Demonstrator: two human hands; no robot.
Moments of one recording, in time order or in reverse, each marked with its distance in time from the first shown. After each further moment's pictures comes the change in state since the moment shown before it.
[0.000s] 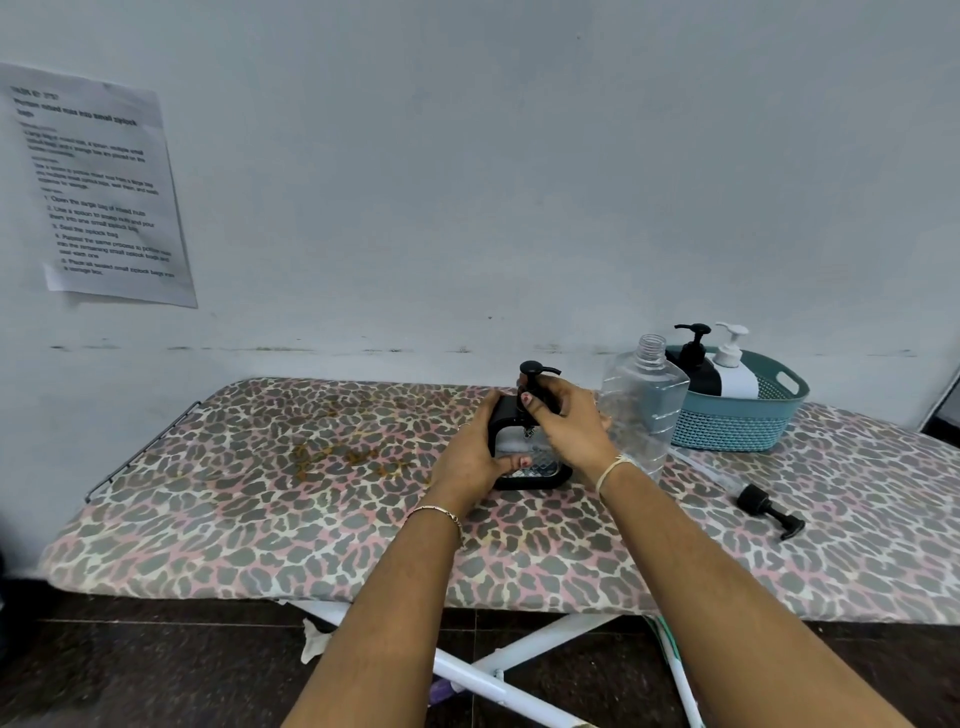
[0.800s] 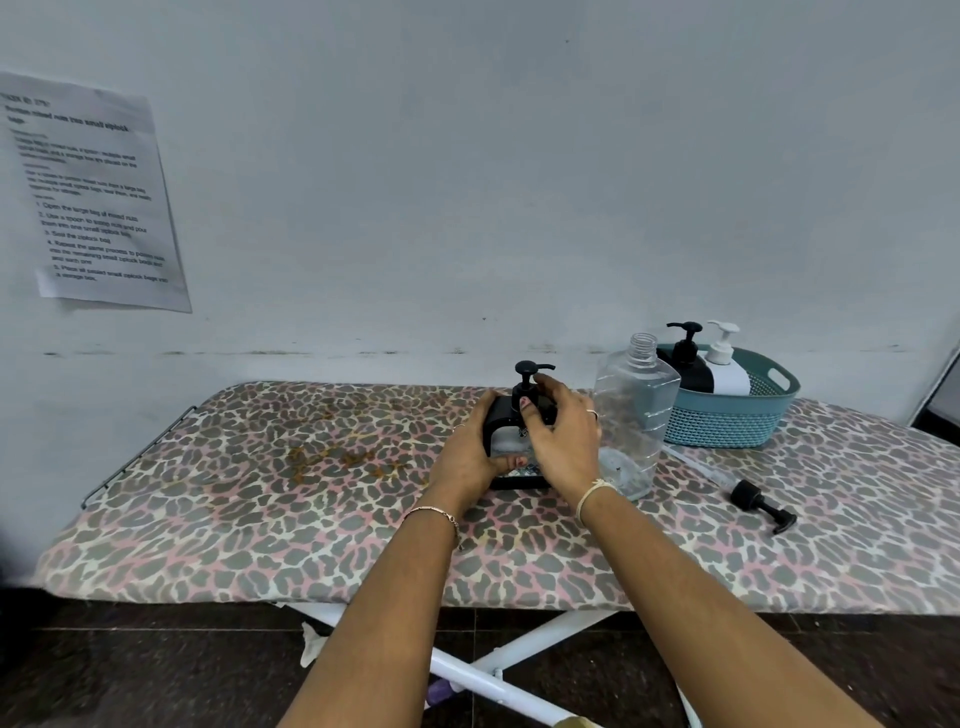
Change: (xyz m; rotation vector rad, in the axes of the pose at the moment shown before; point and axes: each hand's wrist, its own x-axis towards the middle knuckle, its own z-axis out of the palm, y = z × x) left_hand -0.004 0.005 0.000 -0.059 0.012 -0.008; right_hand -0.039 -0.022 -0.002 -0.149 0.232 -0.052
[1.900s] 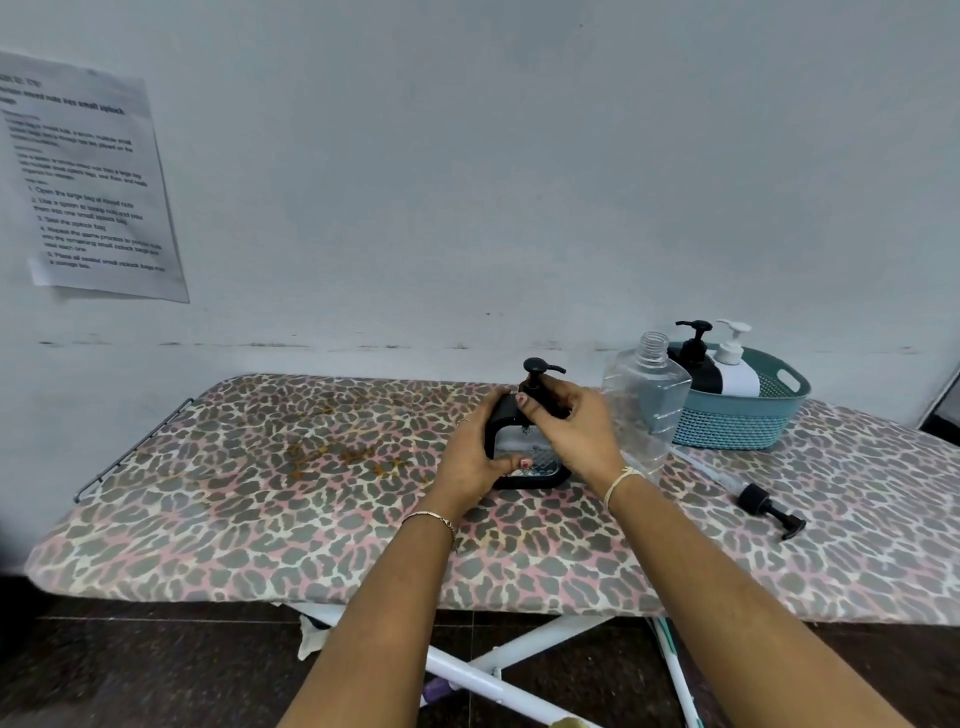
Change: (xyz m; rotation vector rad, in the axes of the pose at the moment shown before) left_hand 0.000 -0.005 0.002 -0.107 0.039 0.146; right_hand 0.014 0.000 -0.014 0.315 -0.185 0.021
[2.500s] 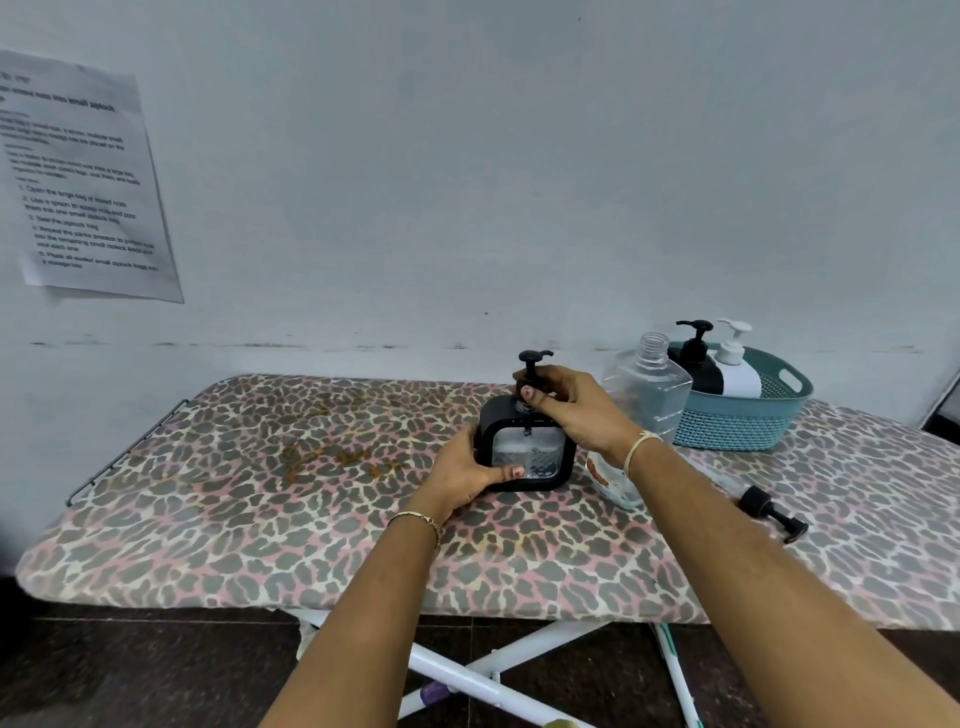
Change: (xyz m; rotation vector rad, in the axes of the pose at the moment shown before) left_hand -0.001 -0.006 -0.005 -0.194 -0.110 -0.314; right_hand 0.030 -0.003 -0.022 -0.008 -0.345 0.013
